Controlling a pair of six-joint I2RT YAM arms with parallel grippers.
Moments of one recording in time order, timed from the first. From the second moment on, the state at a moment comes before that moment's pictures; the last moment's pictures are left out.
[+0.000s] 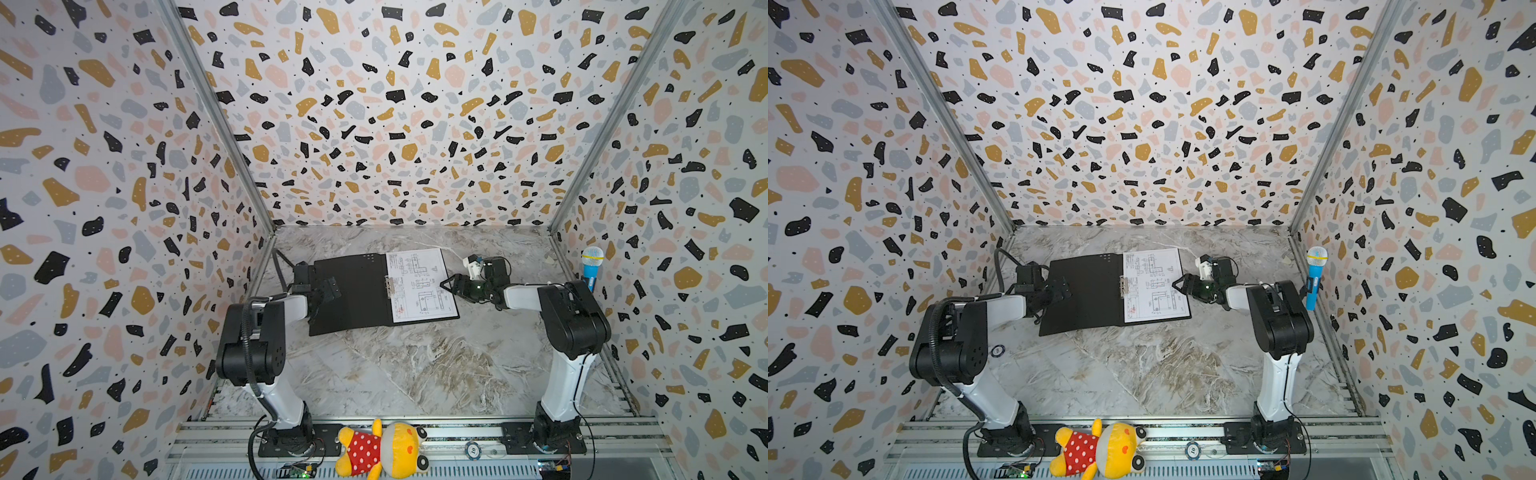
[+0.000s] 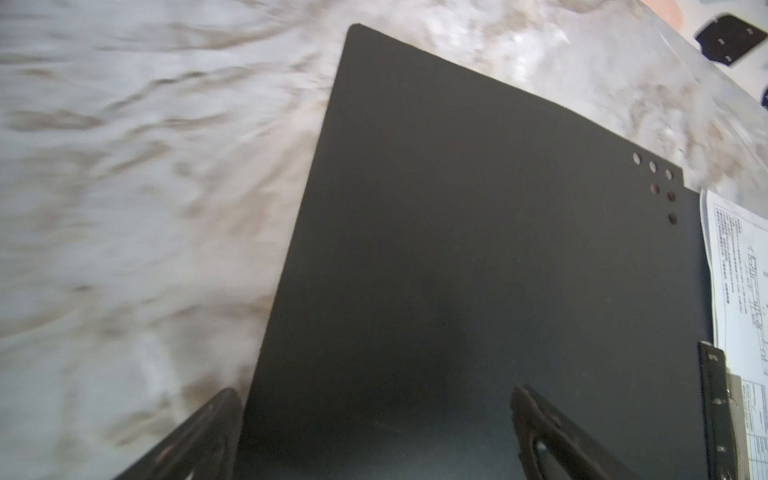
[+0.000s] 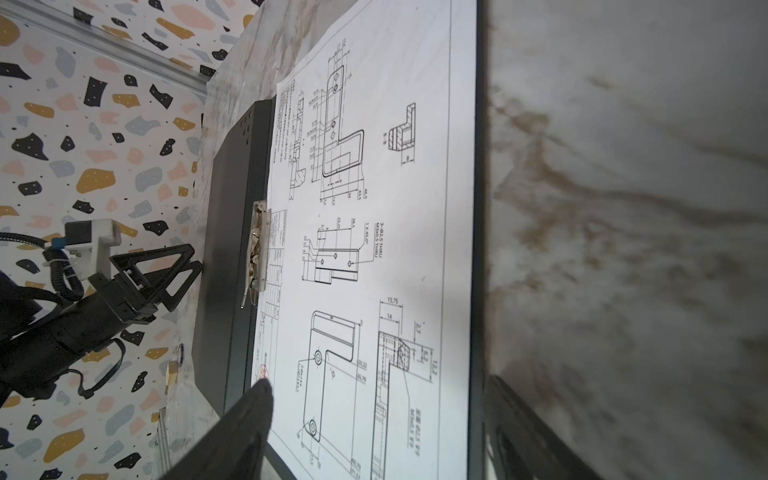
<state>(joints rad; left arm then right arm) 0.00 1.76 0.86 0.05 0.08 -0.43 0.24 1.94 0.99 0.20 -0.64 0.55</state>
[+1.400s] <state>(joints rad) -0.11 1.62 0.81 0.36 0.31 -0.74 0.13 1.80 0.81 0.25 -0.54 0.51</state>
